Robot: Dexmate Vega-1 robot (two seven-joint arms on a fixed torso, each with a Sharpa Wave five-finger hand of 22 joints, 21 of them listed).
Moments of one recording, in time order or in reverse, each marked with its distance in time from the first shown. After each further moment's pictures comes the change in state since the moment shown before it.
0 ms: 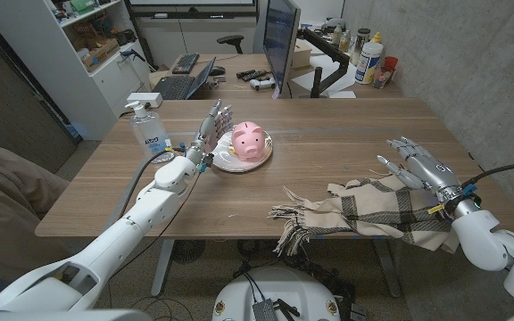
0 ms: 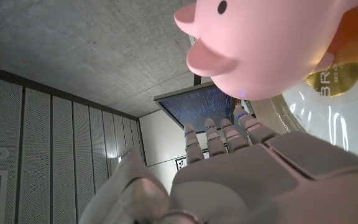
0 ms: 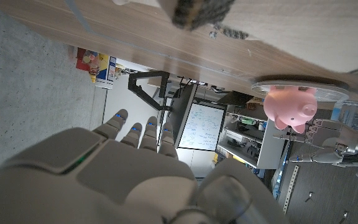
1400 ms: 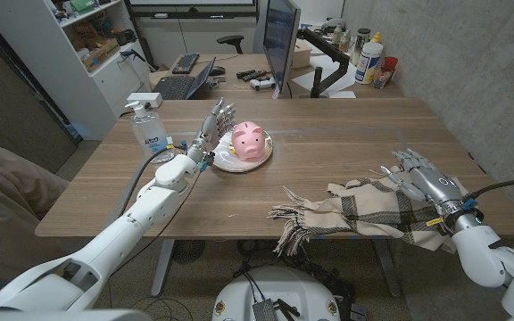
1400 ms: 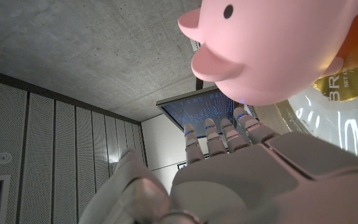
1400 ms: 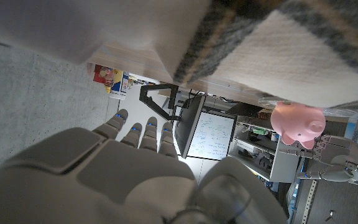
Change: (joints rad) left arm -0.019 -0.002 0.011 0.012 0.000 0.007 -0.031; left_hand 0.000 0.000 -0.001 -0.007 0.000 0.009 0.001 0.004 0.000 0.009 0.002 0.004 0.000 0.000 0.000 0.000 0.000 0.000 0.000 0.000 0.000; right arm -0.045 0.058 -0.017 -0.014 -0.060 -0.087 -0.016; right_hand 0.015 0.015 -0.008 0.000 0.014 -0.004 0.004 0.000 0.000 -0.005 -0.005 0.000 0.000 -0.004 0.004 0.000 -0.003 0.007 -0.007 0.000 -0.003
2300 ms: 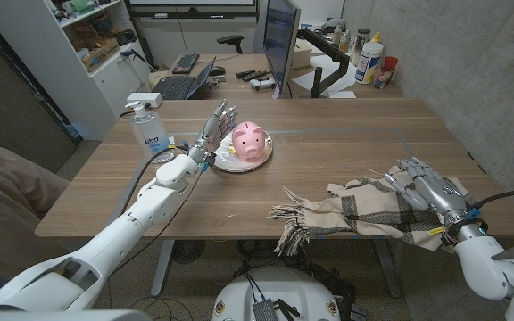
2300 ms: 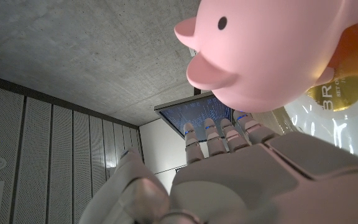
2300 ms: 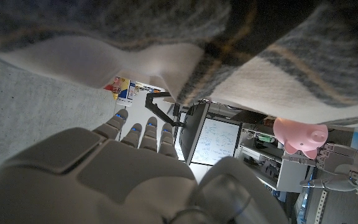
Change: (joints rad) left arm -0.006 0.004 0.010 -0.003 0.001 0.016 -0.010; left_hand 0.000 0.000 0.002 -0.001 0.000 0.018 -0.003 0.004 0.000 0.000 0.000 0.000 0.000 0.000 0.000 0.000 0.000 0.000 0.000 0.000 0.000; right arm -0.059 0.006 0.005 -0.019 -0.001 -0.052 -0.020; right_hand 0.005 0.005 -0.008 0.000 0.004 -0.007 -0.004 0.000 0.000 0.000 0.000 0.000 0.000 -0.004 -0.004 0.000 0.000 0.000 0.000 0.000 0.000
